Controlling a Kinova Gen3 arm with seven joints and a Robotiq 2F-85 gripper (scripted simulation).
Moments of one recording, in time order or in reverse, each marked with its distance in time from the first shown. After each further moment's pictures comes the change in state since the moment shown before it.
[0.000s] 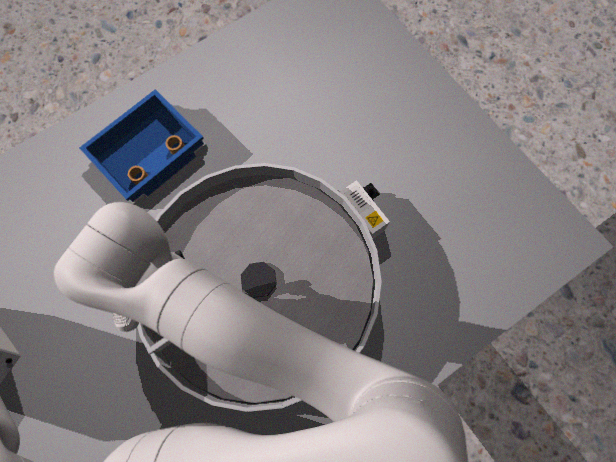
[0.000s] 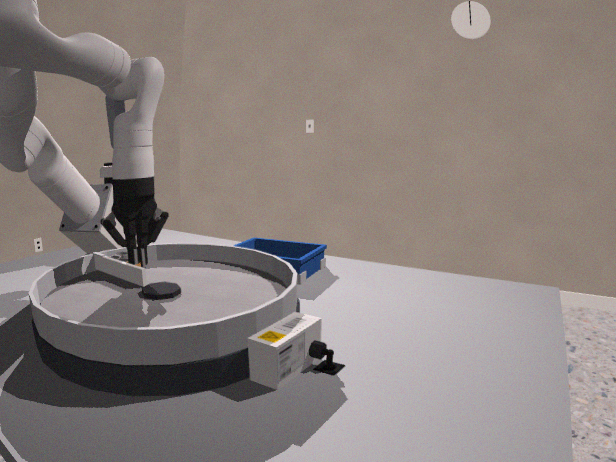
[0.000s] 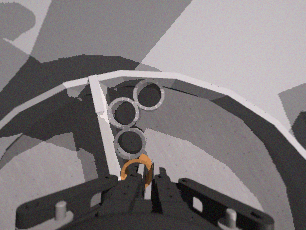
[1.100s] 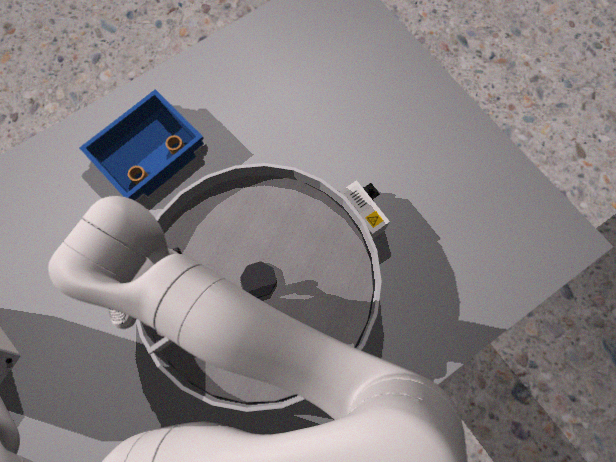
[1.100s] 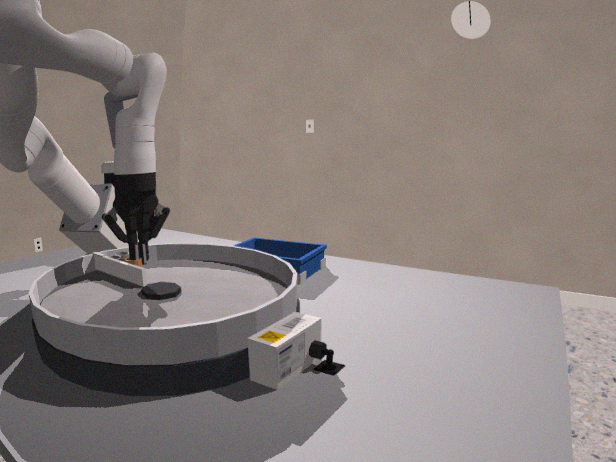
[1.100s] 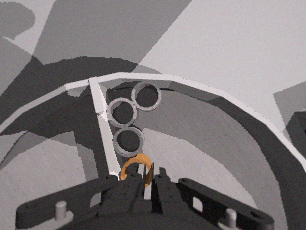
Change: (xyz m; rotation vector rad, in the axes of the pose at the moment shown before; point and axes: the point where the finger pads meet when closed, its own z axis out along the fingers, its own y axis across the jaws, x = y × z) arm 0.000 0.003 -0.007 0.003 0.000 0.000
